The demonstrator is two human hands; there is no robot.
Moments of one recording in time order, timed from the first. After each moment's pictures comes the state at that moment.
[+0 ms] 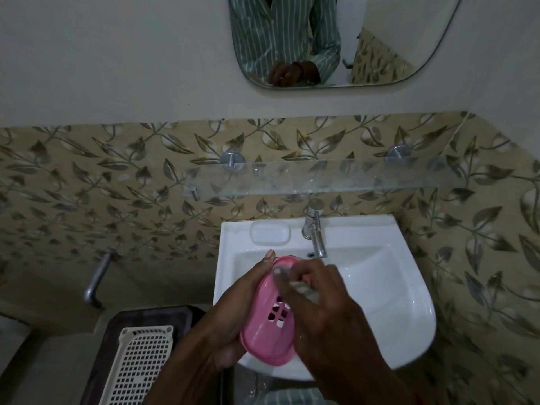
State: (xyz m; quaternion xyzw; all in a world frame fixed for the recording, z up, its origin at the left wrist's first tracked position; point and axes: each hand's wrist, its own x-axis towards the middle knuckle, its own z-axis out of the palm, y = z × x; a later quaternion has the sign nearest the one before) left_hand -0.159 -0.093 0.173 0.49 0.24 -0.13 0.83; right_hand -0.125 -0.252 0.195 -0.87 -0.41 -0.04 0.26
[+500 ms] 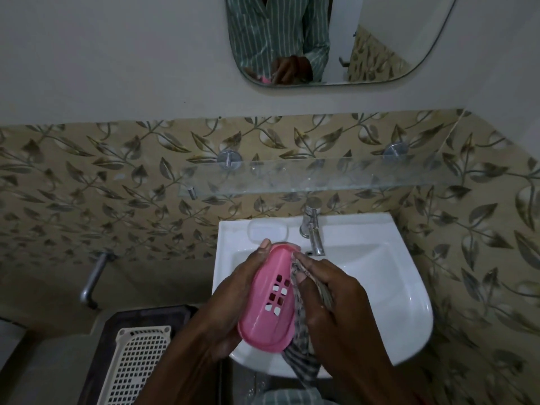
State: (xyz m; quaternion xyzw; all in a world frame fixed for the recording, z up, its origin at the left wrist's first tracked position) left_hand -0.158 -0.092 0.179 0.53 0.23 -0.09 0.81; right_hand -0.123 -0.245 0.201 -0.83 -0.24 0.01 0.50
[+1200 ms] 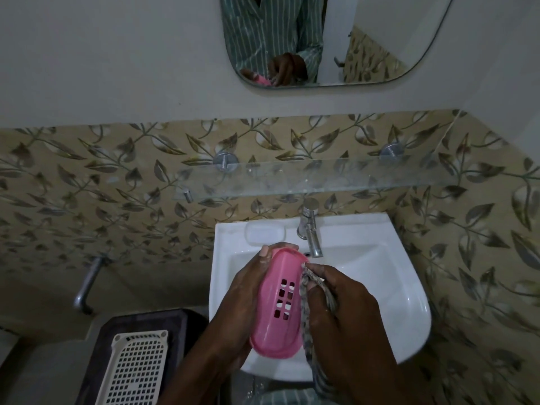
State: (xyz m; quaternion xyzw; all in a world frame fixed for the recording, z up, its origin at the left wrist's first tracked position) left_hand -0.155 -0.103 0.169 0.54 0.20 -0.02 0.82; right_hand -0.124 -0.251 0.201 -0.86 -0.18 0.00 0.48
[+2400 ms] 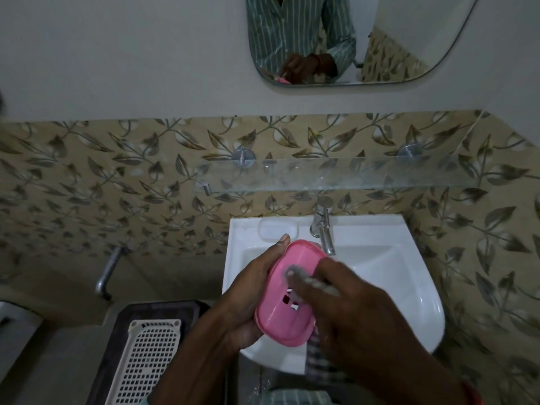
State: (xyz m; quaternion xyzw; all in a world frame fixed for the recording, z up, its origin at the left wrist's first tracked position) left_hand -0.151 -0.089 0.169 0.44 0.22 -0.17 0.85; right_hand -0.117 -0.268 0.214 -0.86 -0.47 0.00 0.21
